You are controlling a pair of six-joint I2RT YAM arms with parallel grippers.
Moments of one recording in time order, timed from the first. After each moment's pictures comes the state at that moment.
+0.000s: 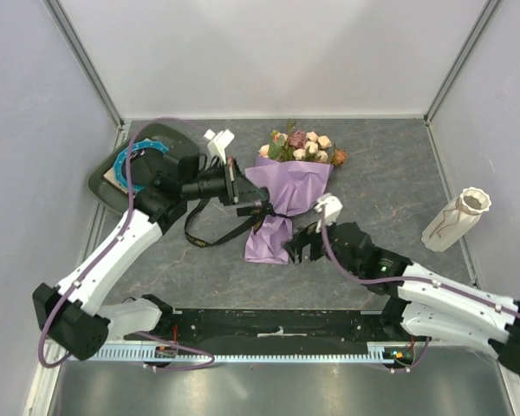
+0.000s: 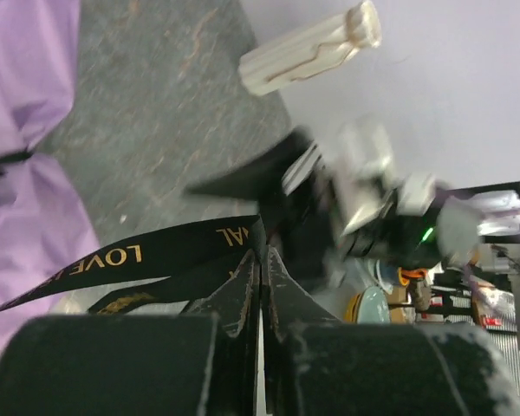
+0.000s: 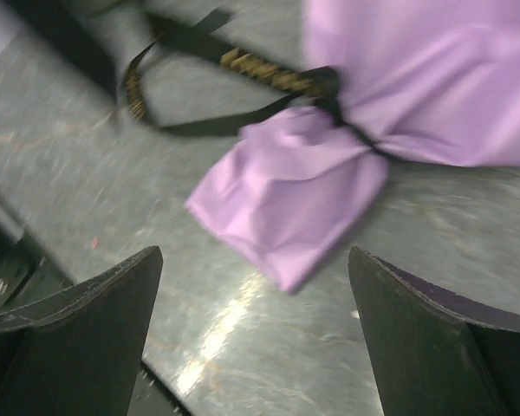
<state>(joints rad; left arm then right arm) -0.52 1.22 1.18 -0.30 0.66 -0.74 1.02 0.93 0.54 0.03 0.19 0.37</state>
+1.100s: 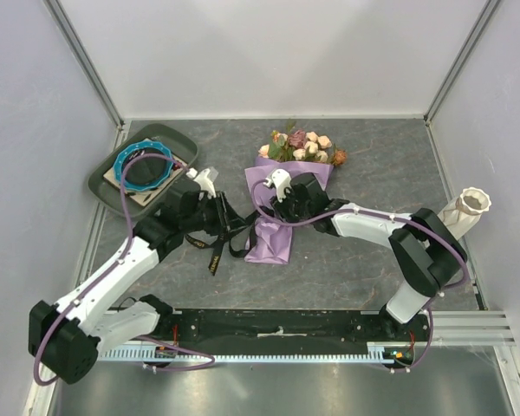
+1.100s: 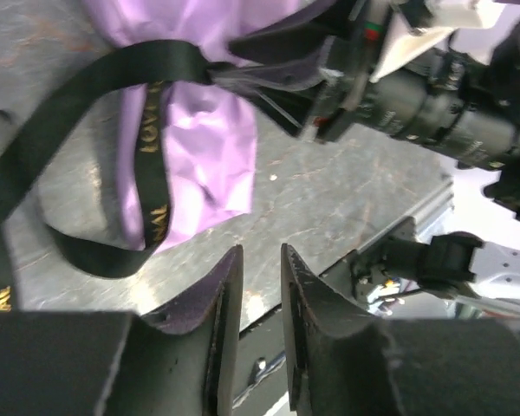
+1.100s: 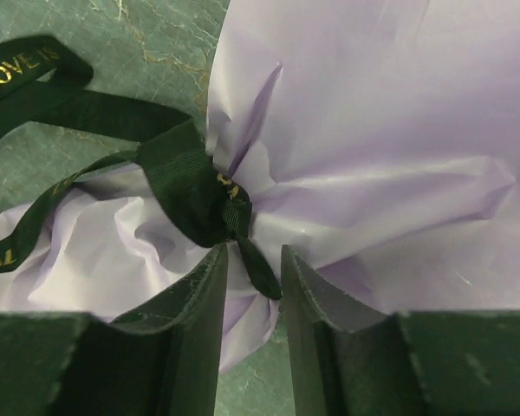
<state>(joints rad) -0.53 0.99 0.79 -0.42 0.26 -0.70 0.68 1.65 0.92 0.07 -0.13 -0.13</state>
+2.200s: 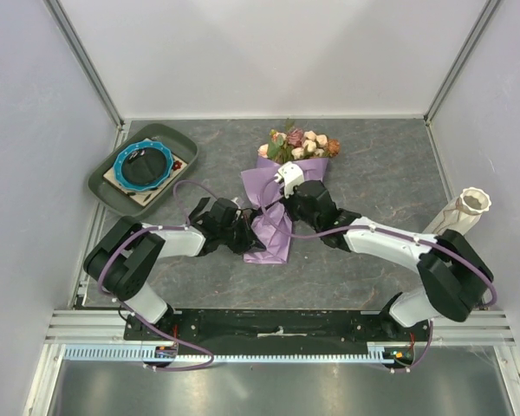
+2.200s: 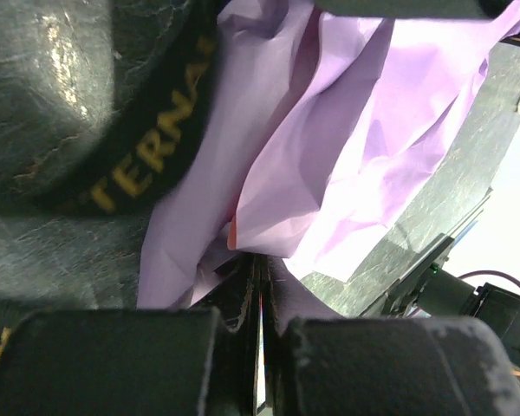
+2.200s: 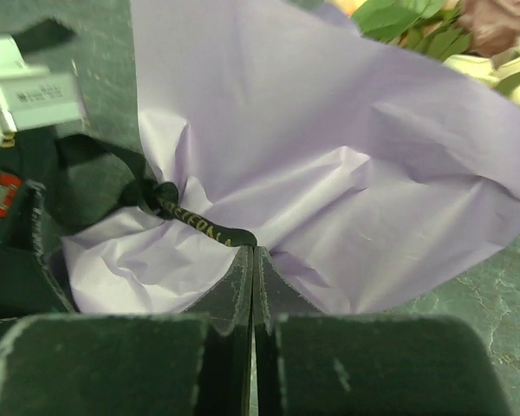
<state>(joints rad) -0.61 1.61 0.60 0.18 0.35 -0.94 0.77 1.49 0.83 0.20 0.19 -0.07</state>
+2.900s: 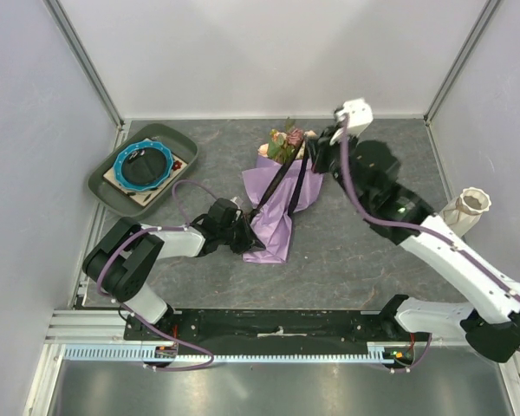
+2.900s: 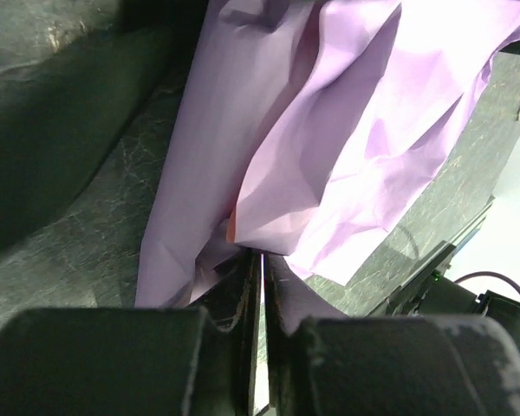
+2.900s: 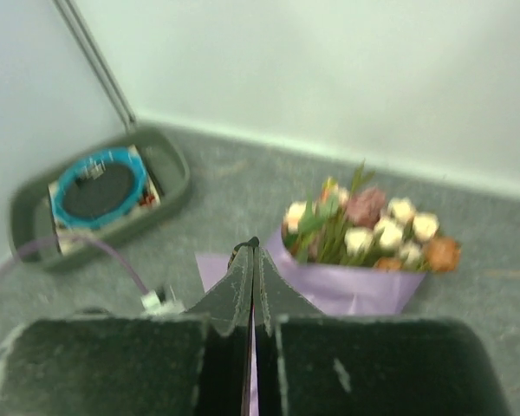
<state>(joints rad) -0.61 1.60 0.60 0.19 0.32 -0.95 0.77 1.15 1.21 -0.12 0.35 0.18</state>
